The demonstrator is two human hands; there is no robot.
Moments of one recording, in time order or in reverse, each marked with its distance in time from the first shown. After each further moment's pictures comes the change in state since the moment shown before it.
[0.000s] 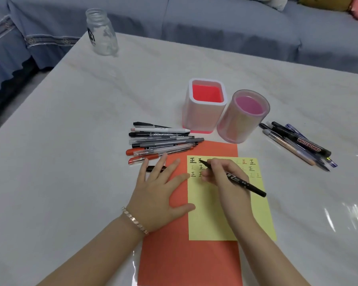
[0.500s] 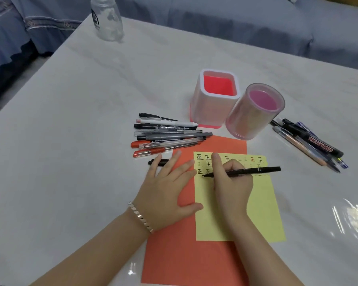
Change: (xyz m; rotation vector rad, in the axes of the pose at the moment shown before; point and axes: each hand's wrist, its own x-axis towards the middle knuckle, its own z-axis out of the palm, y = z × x) left_hand 0.001 0.002 0.000 -0.052 0.030 0.068; right_hand 0.011 0.028 0.020 -0.107 0.270 -0.116
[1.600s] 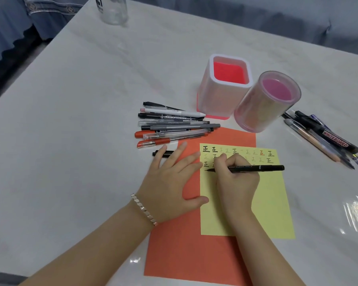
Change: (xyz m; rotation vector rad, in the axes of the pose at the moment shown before) left_hand 0.000 0.003 -0.002 -0.056 0.015 -0.039; right_hand -0.003 0.010 0.006 -0.076 0.008 -0.118
